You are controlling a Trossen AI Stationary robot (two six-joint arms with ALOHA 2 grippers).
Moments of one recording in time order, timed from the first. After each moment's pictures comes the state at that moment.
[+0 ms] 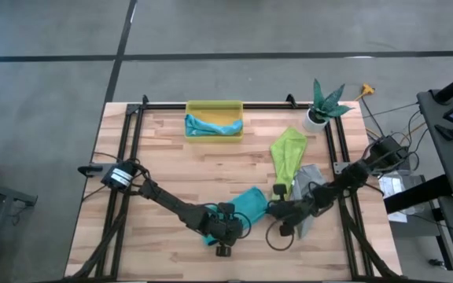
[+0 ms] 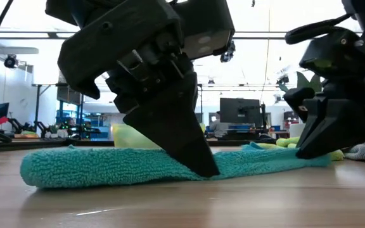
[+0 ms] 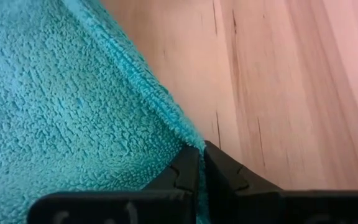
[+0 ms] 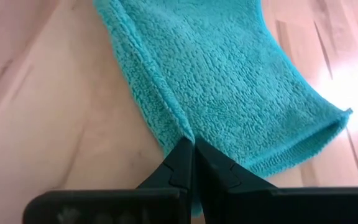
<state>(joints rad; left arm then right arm) -0.48 2.10 1.38 -0.24 -0.17 -0.36 0.54 1.64 0.48 0.30 0.41 0.20</state>
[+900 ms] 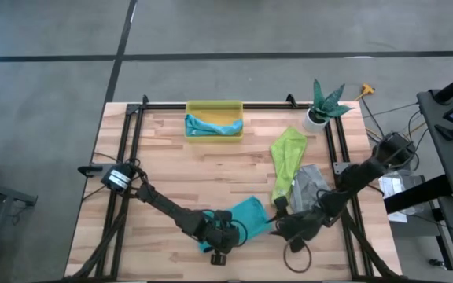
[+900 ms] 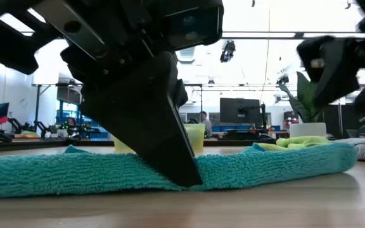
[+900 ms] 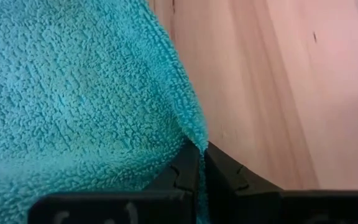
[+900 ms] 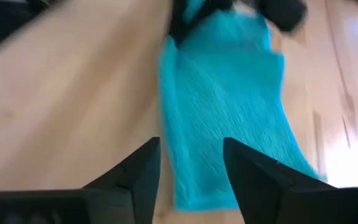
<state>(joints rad) -0.52 2.10 1.38 -0.24 -0.13 -0.39 0.72 1.54 0.60 0.21 0.42 0.06</state>
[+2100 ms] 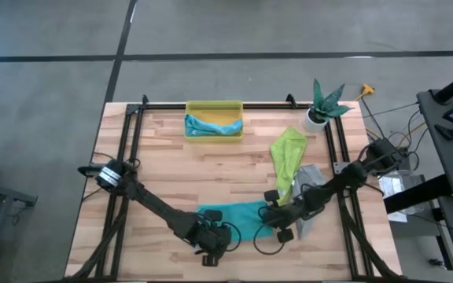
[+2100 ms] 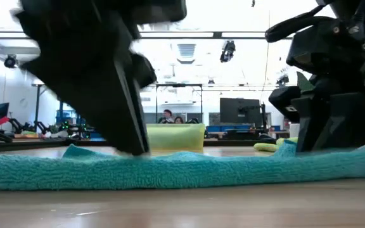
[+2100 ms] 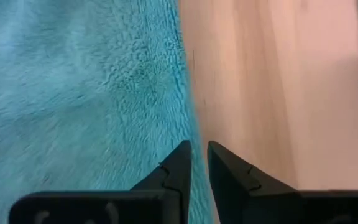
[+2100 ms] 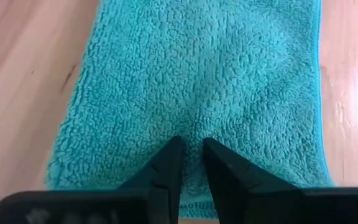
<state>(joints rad) -0.56 1.99 1.39 -0.45 -0.17 -0.48 0.53 1.70 0.66 0.09 0.20 0.15</state>
